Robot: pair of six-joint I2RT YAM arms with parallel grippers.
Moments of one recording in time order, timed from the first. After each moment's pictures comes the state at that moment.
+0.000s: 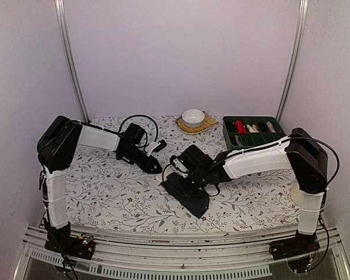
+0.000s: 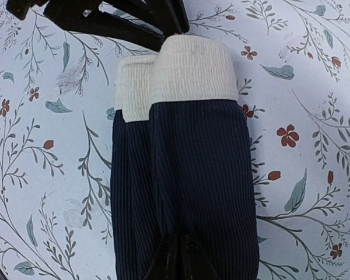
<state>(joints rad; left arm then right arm) -0.50 2.11 1.31 -0.27 0.55 0.20 1.01 1.98 1.28 -0.25 0.10 0.26</state>
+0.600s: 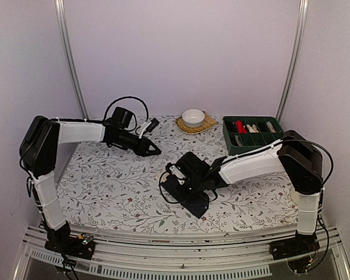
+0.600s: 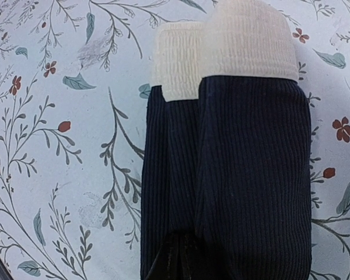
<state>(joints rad) -0.44 1.91 1.30 -0.23 0.71 0.15 1.04 2.03 1.26 -0.19 0.02 0.26</state>
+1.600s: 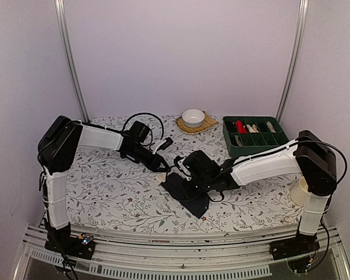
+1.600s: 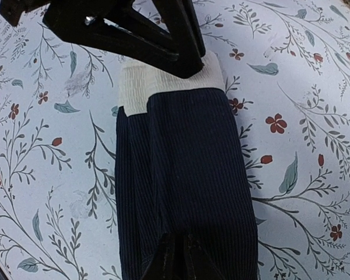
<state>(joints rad) -0.55 2.10 1.35 -0.26 0.68 0.12 1.04 1.89 1.14 -0.11 0.16 0.31</state>
